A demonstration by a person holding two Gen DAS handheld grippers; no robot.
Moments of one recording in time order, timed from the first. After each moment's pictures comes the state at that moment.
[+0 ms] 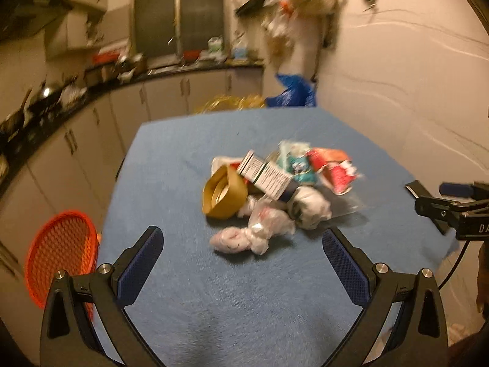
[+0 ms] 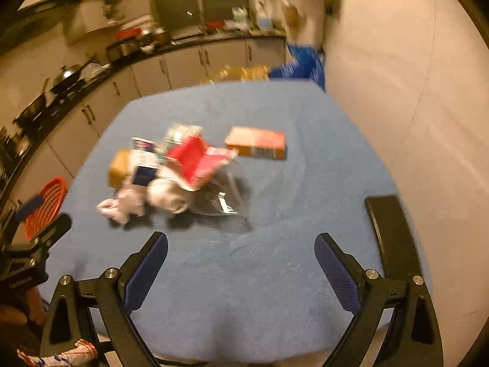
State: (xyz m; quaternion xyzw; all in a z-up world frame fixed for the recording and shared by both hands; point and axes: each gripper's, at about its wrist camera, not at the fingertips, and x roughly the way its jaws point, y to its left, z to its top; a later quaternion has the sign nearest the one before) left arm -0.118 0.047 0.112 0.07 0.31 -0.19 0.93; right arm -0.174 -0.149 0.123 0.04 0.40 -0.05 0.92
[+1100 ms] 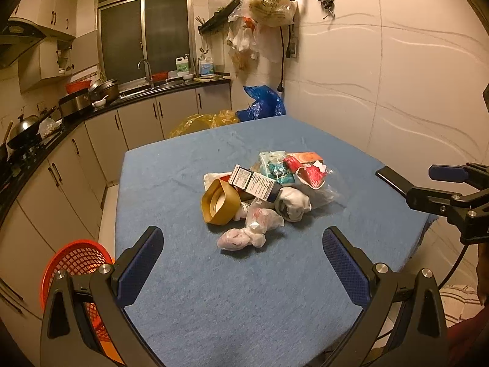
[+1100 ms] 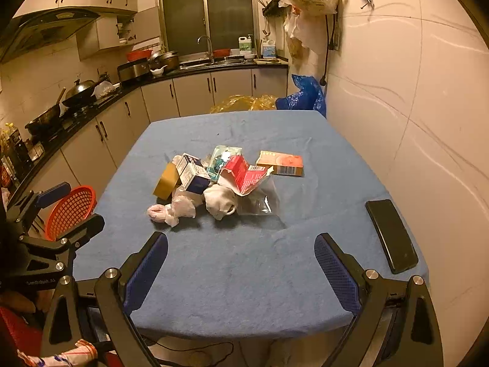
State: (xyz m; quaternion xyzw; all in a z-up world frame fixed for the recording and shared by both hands) left arm -0.149 0.088 0.135 0.10 0.28 -0.26 0.92; right arm -0.214 -0.100 0.149 0.05 0.35 -0.06 0.93
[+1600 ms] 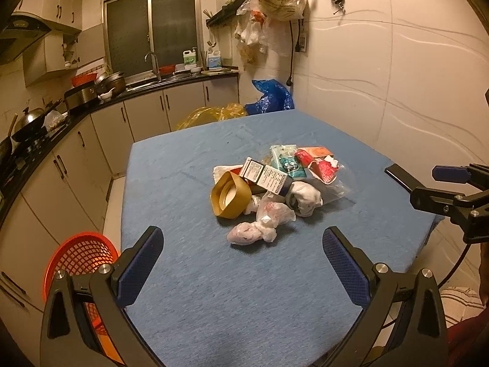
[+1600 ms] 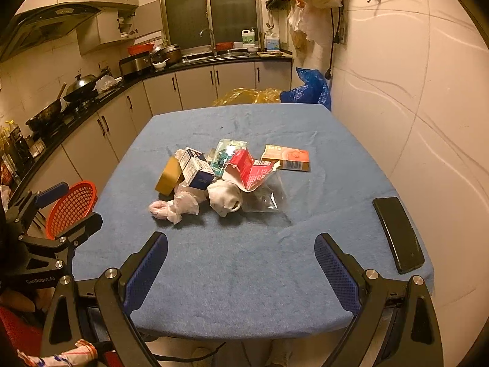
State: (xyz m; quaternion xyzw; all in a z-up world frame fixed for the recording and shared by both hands) left arm -0.140 0.098 0.131 0.10 0.30 -0.24 0.92; right arm -0.199 -0.099 0.143 0.06 0.37 -0.05 0.93
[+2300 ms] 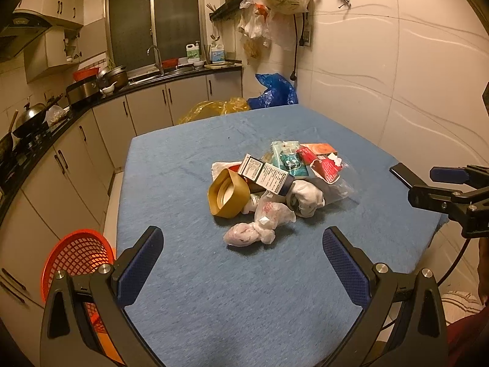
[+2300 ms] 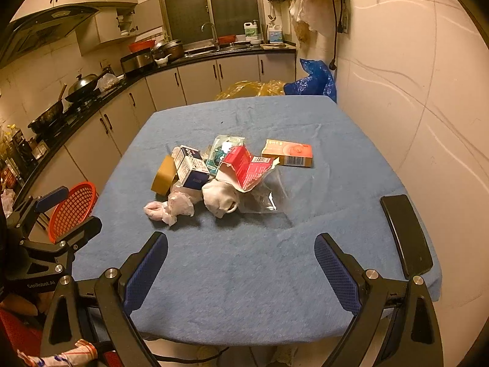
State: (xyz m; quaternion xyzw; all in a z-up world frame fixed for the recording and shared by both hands) left arm -0.131 0.082 0.127 0.10 0.31 -0.23 0.92; right arm -0.183 -0.119 0.133 0.08 0.38 -0.03 0.92
